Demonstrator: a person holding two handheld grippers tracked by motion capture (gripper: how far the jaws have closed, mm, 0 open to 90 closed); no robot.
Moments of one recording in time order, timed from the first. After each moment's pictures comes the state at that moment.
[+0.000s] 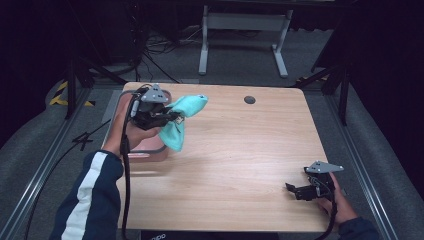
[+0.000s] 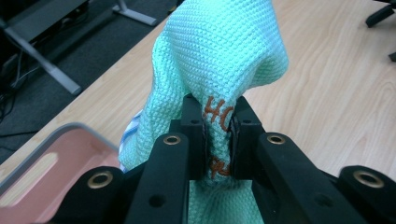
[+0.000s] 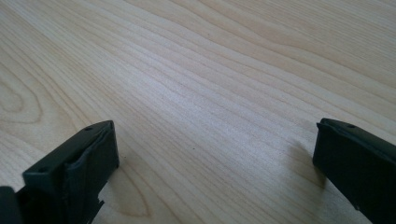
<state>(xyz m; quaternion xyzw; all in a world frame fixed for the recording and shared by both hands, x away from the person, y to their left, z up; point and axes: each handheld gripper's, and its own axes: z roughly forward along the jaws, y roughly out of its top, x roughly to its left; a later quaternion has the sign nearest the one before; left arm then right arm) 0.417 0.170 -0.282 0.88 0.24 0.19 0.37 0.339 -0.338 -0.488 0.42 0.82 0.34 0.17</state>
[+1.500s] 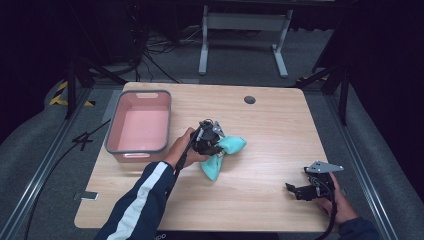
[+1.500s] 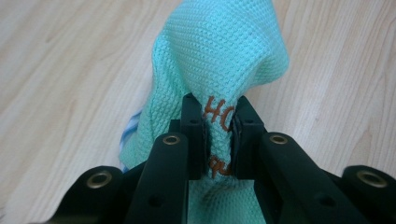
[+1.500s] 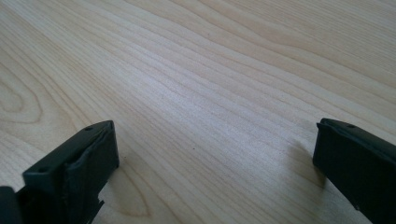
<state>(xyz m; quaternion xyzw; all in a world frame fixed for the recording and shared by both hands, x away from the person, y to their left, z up) 0.439 0.041 -0.410 0.94 0.19 0.08 0.27 0.338 -0.338 -0.488 0.42 0.82 0.34 0.17</state>
